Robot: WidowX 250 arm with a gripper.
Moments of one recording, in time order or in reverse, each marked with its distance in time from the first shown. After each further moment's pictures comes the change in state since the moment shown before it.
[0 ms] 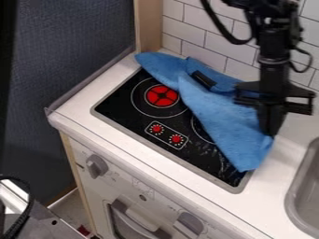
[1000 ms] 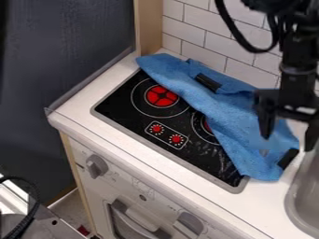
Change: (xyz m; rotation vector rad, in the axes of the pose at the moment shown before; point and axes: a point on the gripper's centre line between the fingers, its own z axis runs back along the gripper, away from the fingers) arm -0.018 -0.024 0.015 0.017 -0.041 -0.118
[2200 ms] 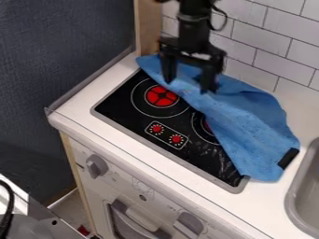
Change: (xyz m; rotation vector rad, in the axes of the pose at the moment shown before) arm 0.001 0.176 0.054 0.179 -0.040 0.206
